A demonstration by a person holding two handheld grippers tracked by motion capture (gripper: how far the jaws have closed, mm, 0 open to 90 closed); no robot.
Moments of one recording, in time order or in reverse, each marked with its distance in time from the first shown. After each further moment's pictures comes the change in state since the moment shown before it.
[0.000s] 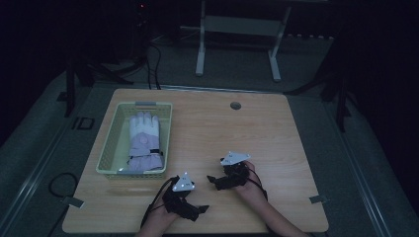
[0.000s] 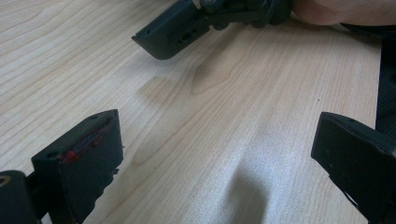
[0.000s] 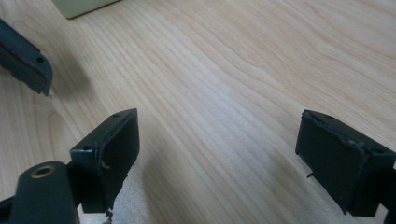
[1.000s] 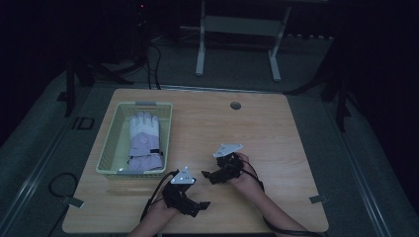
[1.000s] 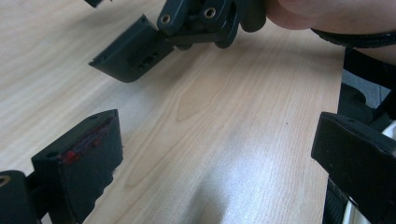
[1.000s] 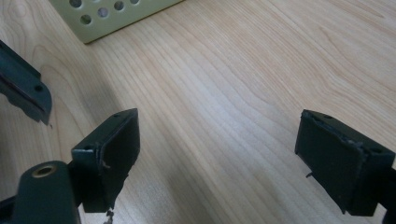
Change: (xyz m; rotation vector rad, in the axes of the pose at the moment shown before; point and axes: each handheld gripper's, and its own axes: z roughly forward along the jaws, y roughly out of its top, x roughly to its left) left arm 0.001 0.019 -0.011 -0.007 -0.061 -0.028; right arm 0.003 0.035 0.003 0.063 0.040 -0.009
